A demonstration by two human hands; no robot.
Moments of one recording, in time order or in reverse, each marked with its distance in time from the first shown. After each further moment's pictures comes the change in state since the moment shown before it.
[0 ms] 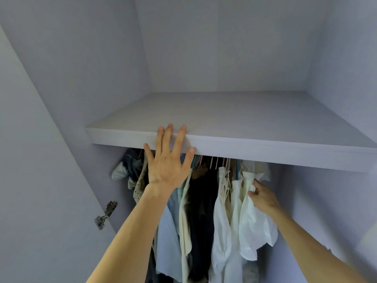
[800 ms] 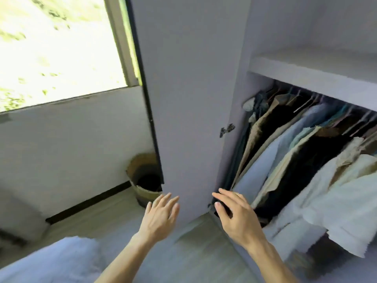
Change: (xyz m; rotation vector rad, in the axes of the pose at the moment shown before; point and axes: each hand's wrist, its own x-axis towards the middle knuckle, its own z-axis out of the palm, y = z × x) left_hand -0.515 -0.121 -0.107 -0.005 -0.500 -0.848; right_hand -0.409 -0.100 0.174 0.039 -0.378 -0.970
